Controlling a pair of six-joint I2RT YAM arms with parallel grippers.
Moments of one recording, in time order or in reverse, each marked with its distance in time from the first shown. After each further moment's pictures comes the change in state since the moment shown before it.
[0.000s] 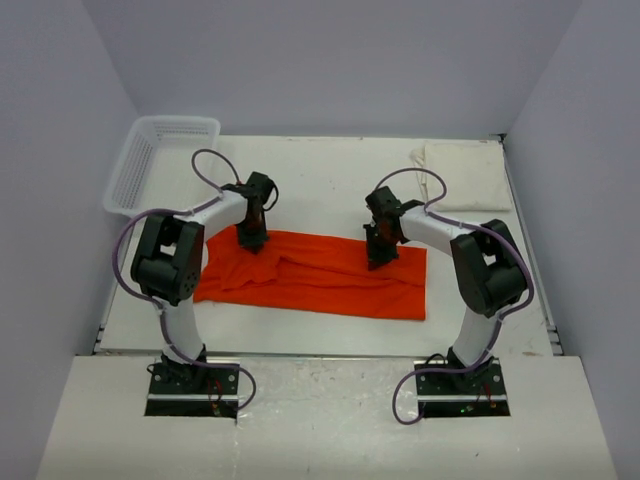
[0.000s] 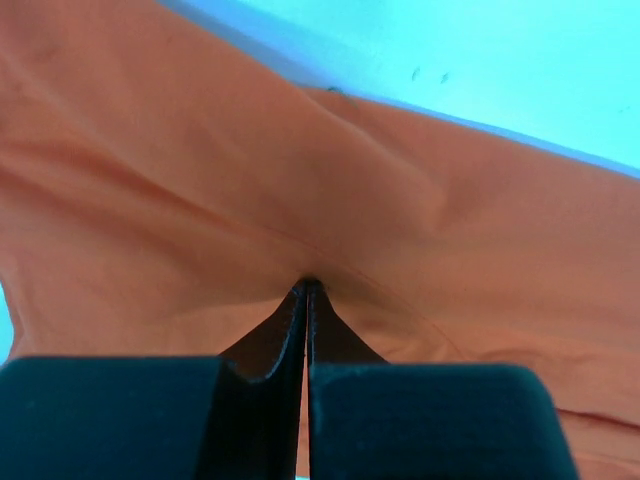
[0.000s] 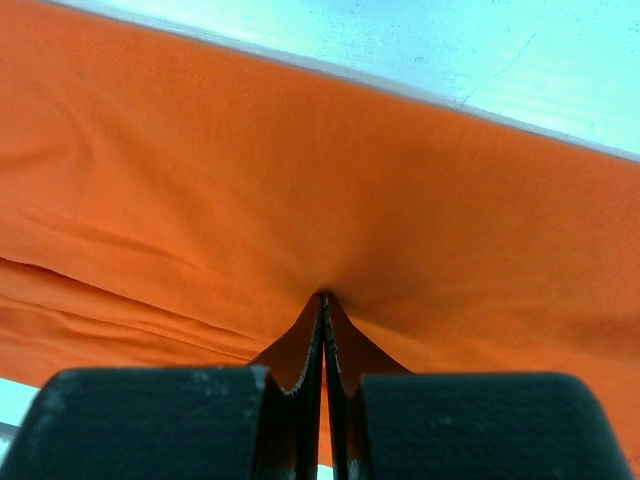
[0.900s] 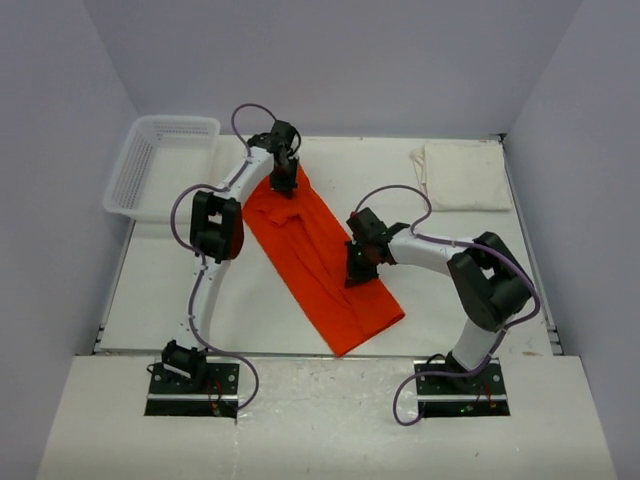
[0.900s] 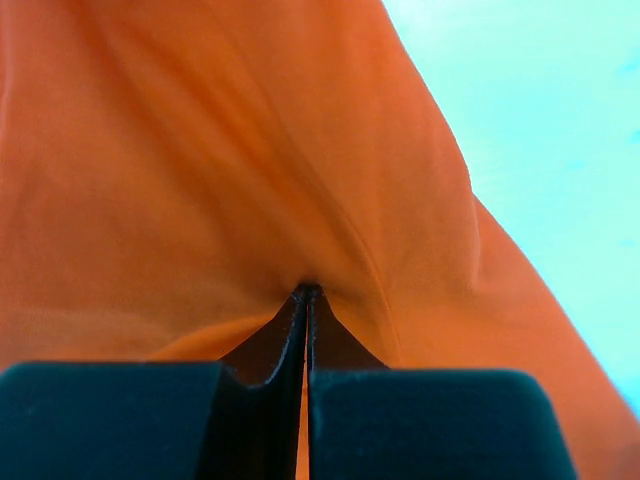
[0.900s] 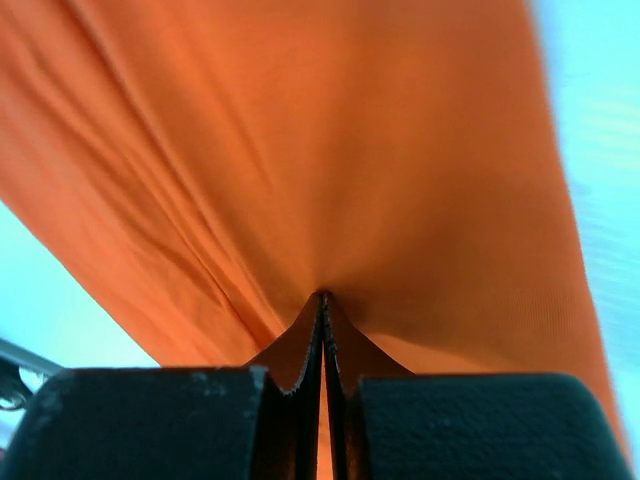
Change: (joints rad) left arm 0.013 0.663 1.086 -0.231 0.209 0.264; right arm 0.159 -0.084 -0.161 0.179 -0.074 0.185
